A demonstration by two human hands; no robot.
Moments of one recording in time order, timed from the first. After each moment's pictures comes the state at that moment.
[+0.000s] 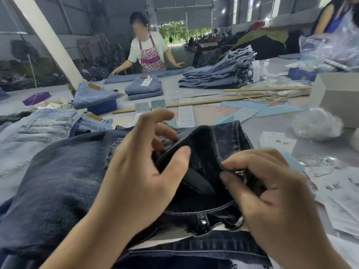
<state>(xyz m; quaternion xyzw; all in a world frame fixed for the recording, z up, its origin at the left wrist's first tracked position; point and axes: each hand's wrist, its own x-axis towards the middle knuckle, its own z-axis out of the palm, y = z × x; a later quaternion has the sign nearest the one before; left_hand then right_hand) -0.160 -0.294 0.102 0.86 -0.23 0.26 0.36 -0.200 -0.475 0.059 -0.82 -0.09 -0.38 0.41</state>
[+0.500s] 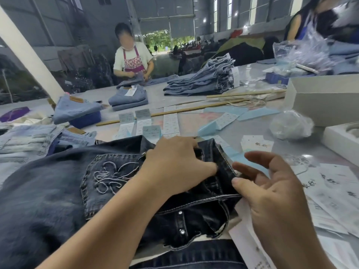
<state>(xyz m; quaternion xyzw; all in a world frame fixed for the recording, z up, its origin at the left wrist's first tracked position) -0.114 -0.376 0.113 0.95 -0.20 0.02 0.22 -0.199 -0.504 0.048 -0.60 0.10 -0.28 0.74</state>
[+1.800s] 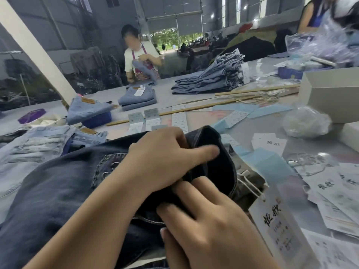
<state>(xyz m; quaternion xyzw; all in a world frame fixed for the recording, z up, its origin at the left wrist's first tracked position) -0.115 -0.346 0.132 0.95 -0.16 0.06 0.25 -0.205 -0.438 0.058 -0.87 -0.21 -0.41 0.20</state>
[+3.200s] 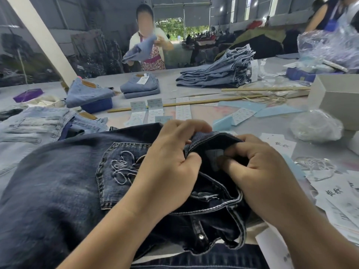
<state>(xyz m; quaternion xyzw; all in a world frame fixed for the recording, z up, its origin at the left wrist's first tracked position) -0.123 -0.329 0.092 0.86 -0.26 0.13 0.43 -0.153 -0.487 0.071 -0.86 -0.01 -0.20 0.47</state>
